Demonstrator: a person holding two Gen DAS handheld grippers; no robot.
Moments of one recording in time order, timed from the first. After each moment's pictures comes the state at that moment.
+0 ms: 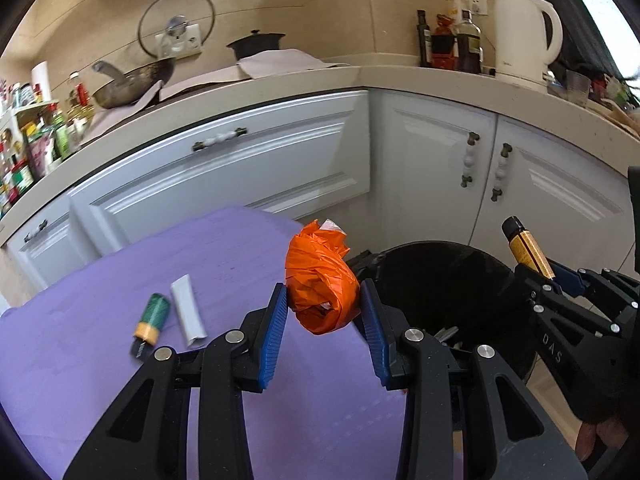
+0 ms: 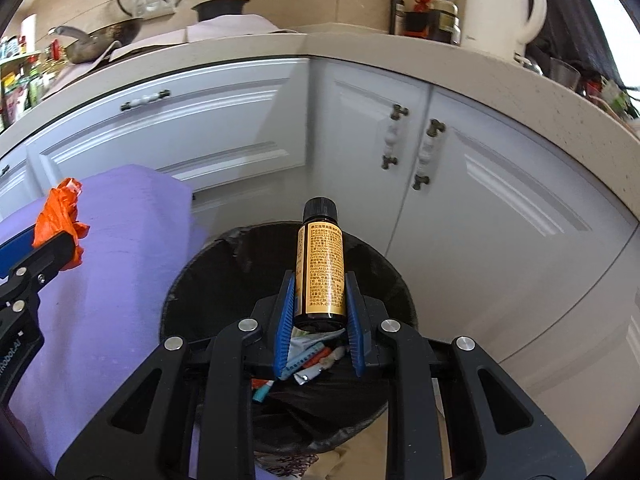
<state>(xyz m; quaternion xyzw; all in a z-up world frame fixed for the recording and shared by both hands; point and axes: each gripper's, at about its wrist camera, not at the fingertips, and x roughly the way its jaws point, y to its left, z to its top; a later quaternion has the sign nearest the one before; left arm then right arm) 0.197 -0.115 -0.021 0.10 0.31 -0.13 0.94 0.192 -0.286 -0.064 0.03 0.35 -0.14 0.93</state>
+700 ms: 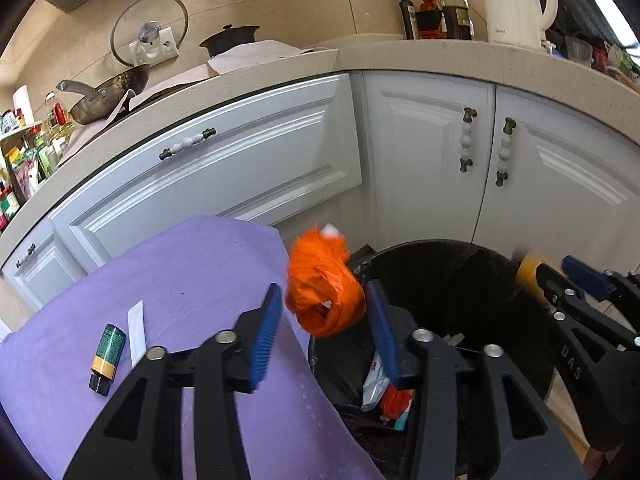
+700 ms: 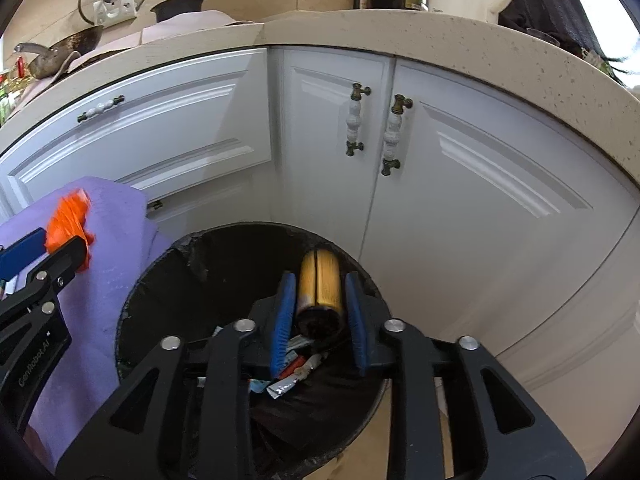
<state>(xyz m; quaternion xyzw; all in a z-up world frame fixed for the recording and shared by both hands) 0.230 -0.164 -0.046 0.14 0.32 -0.13 0.93 0.208 -0.319 -0.083 0.05 0.35 -0.19 0.92</state>
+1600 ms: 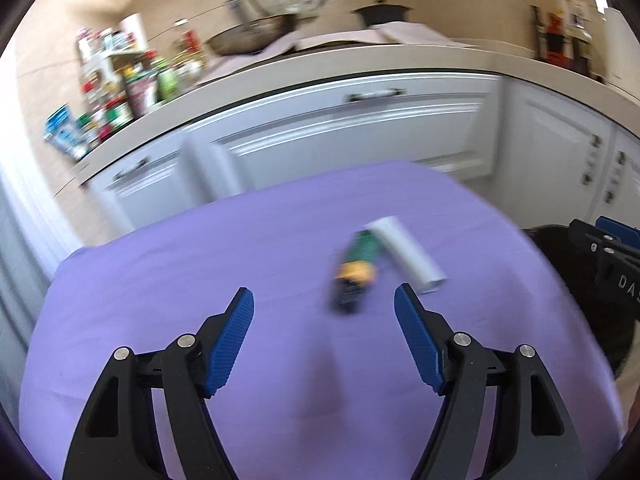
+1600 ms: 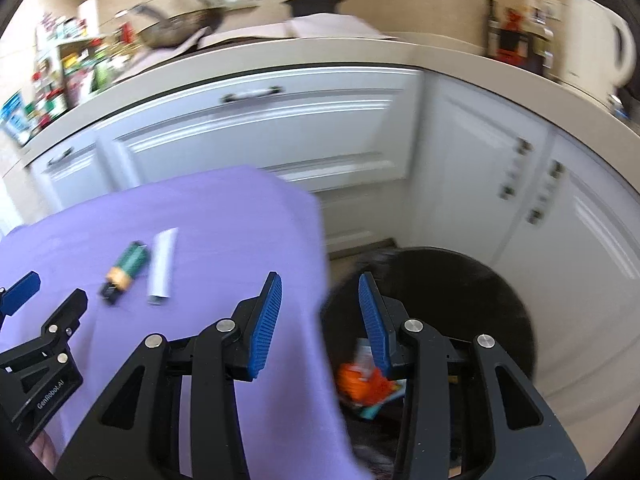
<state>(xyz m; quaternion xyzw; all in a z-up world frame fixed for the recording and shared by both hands) 0.199 0.046 -0.033 0.08 0.34 0.06 0.93 0.238 -0.142 -0.048 0.01 0.35 0.01 0.93</state>
